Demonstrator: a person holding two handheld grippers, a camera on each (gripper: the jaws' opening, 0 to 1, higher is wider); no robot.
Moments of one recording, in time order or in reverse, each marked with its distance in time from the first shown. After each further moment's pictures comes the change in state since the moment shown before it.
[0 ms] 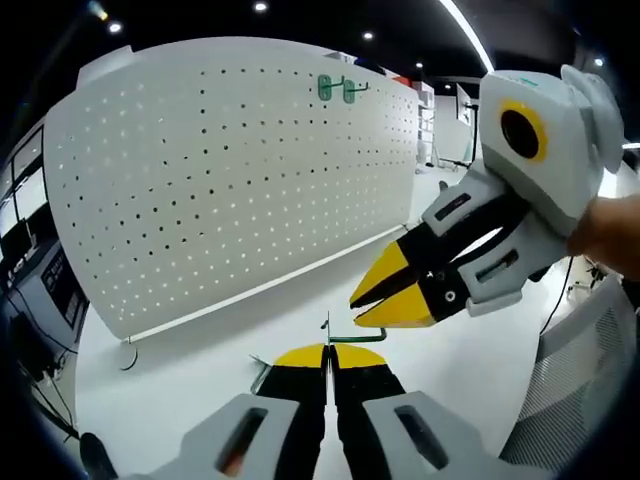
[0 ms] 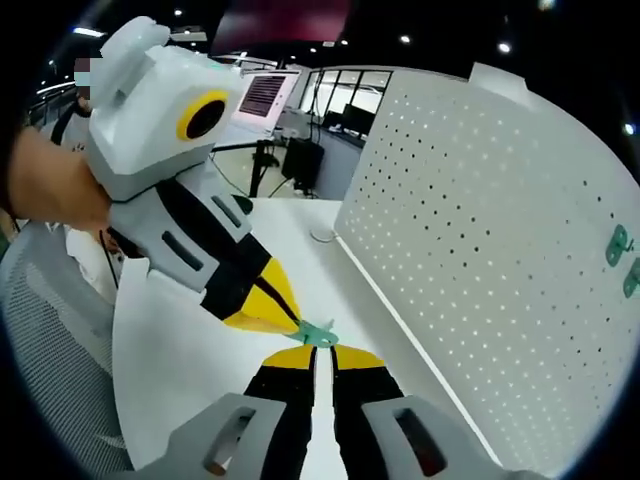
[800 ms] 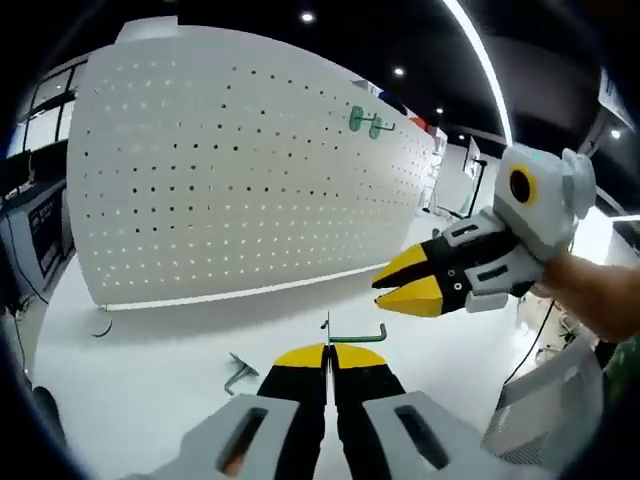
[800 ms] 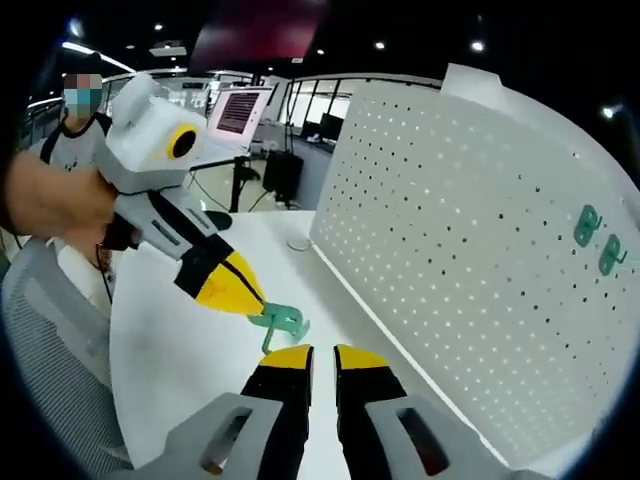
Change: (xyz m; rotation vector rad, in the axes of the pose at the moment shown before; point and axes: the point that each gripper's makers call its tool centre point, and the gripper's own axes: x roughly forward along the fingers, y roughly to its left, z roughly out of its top) left arm -0.012 0.005 0.012 -0.301 -0.134 -0.110; right arm -0.024 -0.024 -0.001 0.065 -0.040 -0.061
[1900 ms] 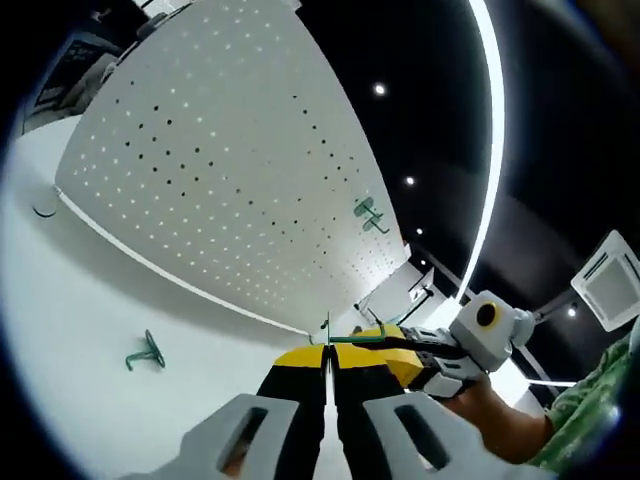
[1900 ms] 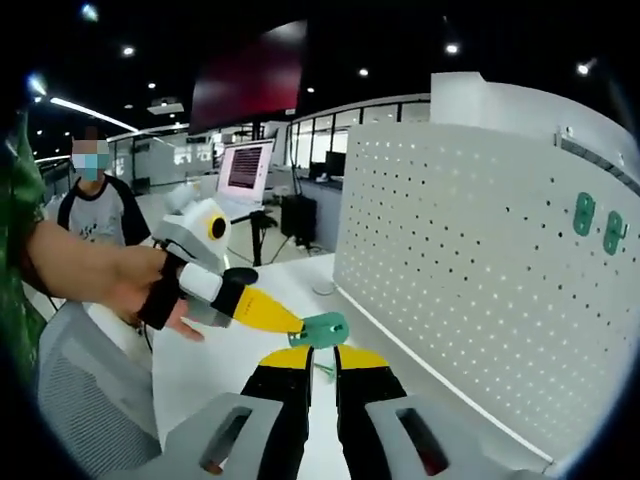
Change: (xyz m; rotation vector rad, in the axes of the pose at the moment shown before) left arm -0.008 -0.019 0.033 -0.518 -0.231 -0.296; right arm -0.018 0.015 0.038 0.140 -0.185 0.109
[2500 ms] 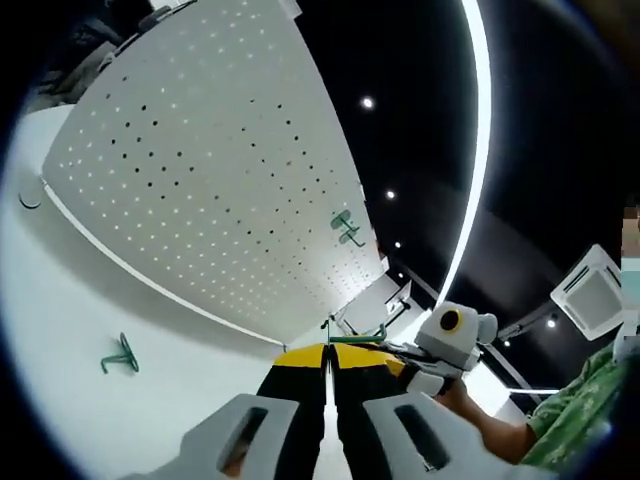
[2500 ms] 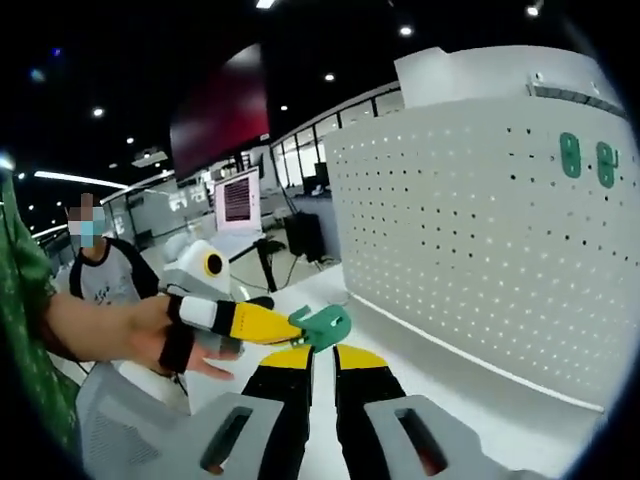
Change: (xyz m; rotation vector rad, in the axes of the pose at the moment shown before) left arm 0.001 -0.021 0.008 -0.015 -0.043 -0.098; right arm -0.002 -0.001 0.010 0.286 -0.059 0.068
